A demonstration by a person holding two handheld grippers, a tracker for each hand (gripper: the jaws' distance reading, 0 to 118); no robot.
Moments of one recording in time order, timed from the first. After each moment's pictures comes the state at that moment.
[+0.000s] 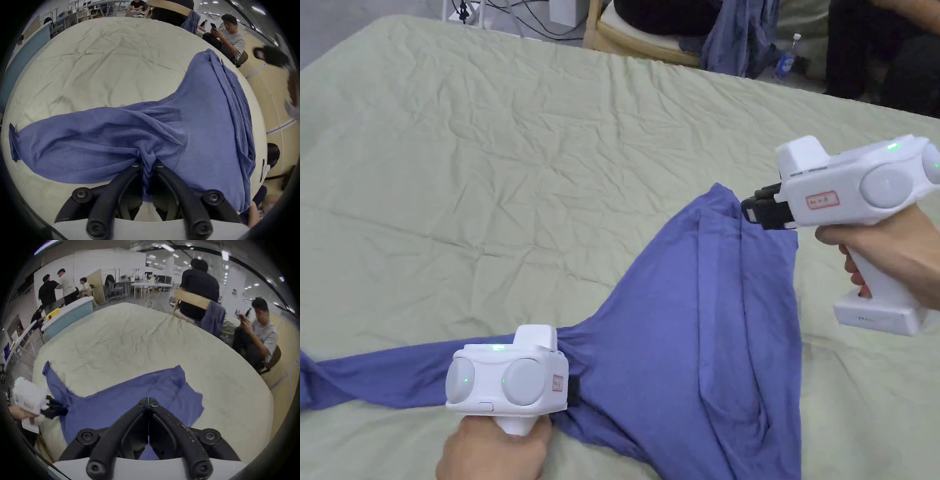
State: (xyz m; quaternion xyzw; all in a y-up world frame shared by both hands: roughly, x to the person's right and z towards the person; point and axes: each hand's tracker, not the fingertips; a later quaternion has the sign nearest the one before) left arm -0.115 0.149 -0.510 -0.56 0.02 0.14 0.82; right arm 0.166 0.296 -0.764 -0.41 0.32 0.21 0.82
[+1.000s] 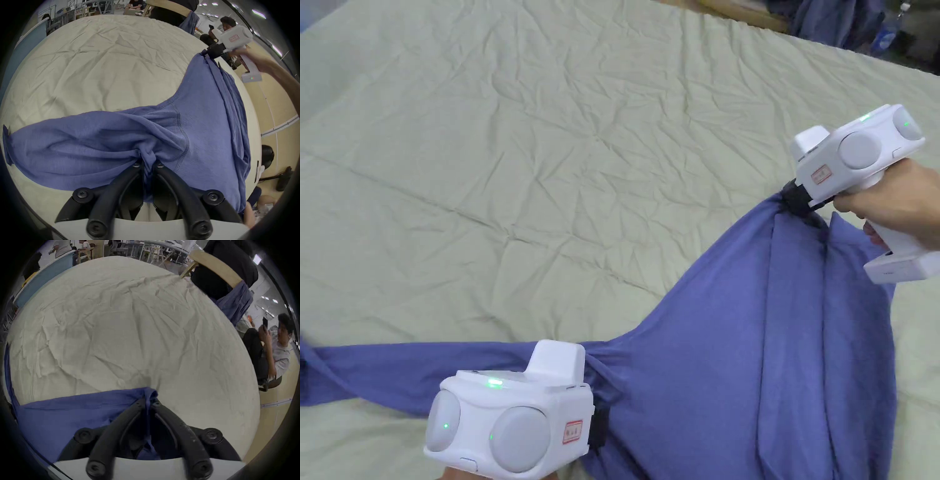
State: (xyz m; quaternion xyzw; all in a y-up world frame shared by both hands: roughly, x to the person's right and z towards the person) left arm -0.123 0.138 -0.519 -0.55 -0.01 0.17 0.82; right arm 0.104 0.175 -0.906 -0.48 0.26 0.34 0.76
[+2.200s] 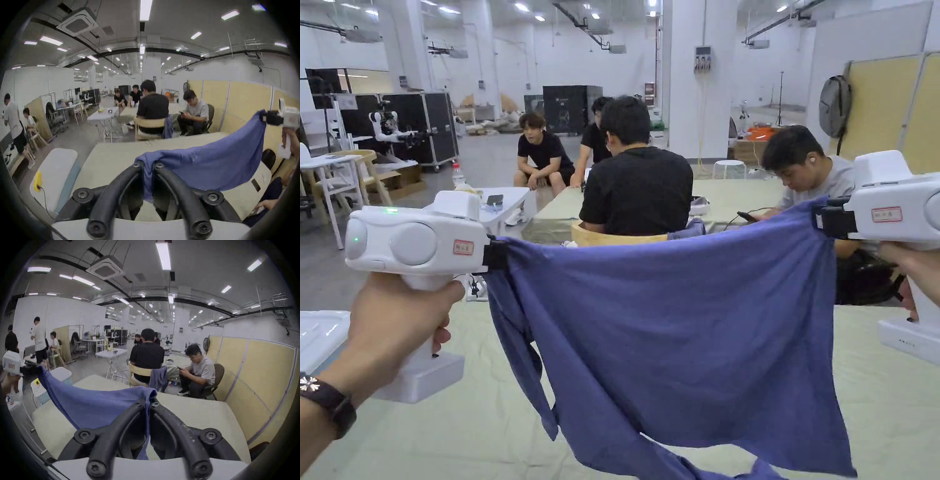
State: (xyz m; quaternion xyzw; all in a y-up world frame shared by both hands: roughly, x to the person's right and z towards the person) left arm -0.245 0.626 -0.460 -0.18 -0.03 -0.02 0.98; right arm 0.262 0.644 -0.495 -0.14 0.13 0.08 0.98
